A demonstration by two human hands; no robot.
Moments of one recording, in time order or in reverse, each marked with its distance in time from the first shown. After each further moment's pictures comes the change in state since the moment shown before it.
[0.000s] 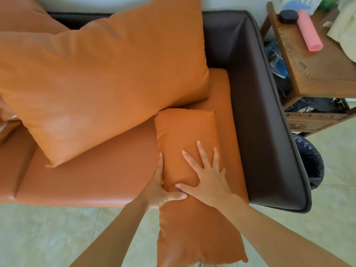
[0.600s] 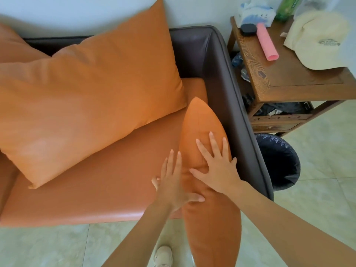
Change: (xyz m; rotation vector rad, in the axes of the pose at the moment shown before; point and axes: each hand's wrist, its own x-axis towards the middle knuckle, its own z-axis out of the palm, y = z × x) left_hand 0.018 0.096 0.099 0.867 0.219 0.114; right_hand -0.006 0.080 -0.071 -0.049 0.084 0.160
